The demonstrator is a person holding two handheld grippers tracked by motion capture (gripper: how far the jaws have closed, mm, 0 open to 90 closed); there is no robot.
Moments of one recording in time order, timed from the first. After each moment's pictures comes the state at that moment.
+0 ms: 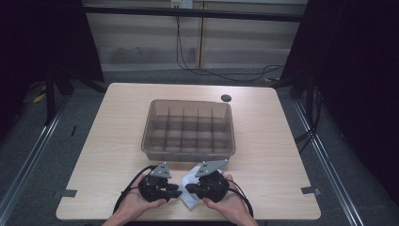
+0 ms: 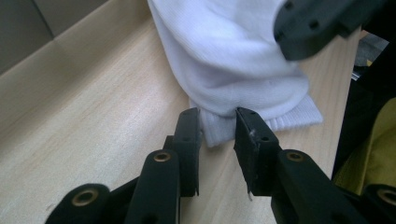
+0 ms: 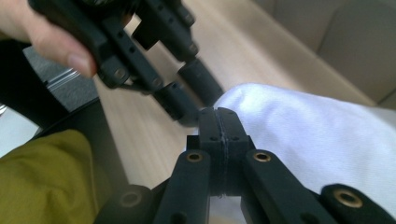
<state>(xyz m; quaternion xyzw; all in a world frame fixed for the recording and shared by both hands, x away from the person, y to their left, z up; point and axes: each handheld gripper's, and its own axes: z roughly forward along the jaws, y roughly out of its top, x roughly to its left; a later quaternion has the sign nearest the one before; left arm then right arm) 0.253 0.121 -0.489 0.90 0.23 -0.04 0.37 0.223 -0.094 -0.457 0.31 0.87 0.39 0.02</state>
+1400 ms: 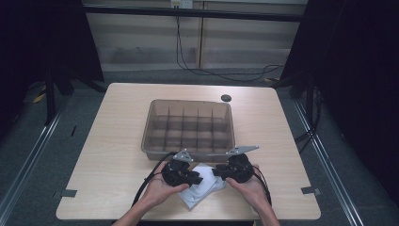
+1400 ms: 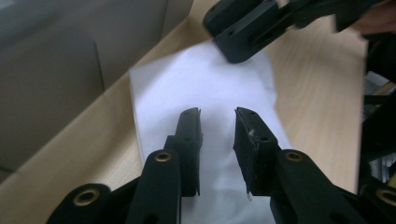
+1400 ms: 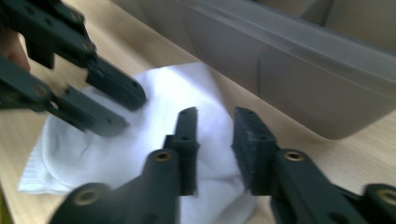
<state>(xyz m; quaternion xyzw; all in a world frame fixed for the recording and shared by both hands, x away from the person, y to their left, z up) 0.286 0.056 -0.488 0.89 0.24 -0.05 0.39 0.266 -0.176 -0.475 0.45 0.81 0.38 0.05</state>
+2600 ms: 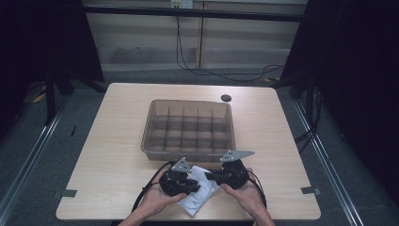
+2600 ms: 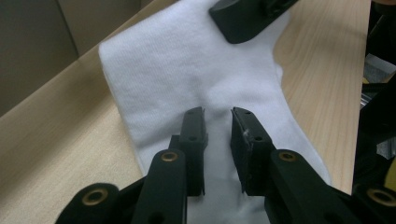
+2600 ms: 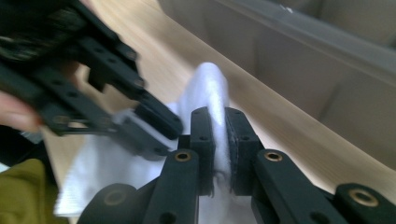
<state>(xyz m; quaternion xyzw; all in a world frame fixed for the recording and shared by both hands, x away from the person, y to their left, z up) 0.264 0.066 -0.493 0.89 0.24 -0.04 0.39 0.249 -0.156 -0.465 0.39 0.82 0.42 0.05</state>
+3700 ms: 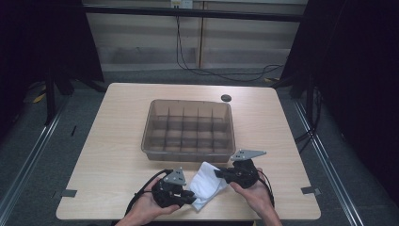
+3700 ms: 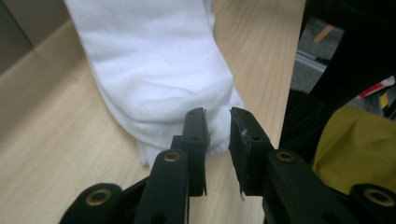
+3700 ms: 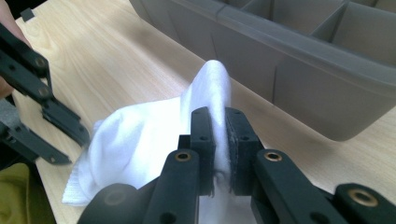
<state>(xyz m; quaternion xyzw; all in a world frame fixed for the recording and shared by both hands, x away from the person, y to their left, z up) 0.234 0.081 -0.478 0.91 0.17 -0.07 0.38 0.246 -0.182 -0.464 0.42 0.80 0.42 0.07</state>
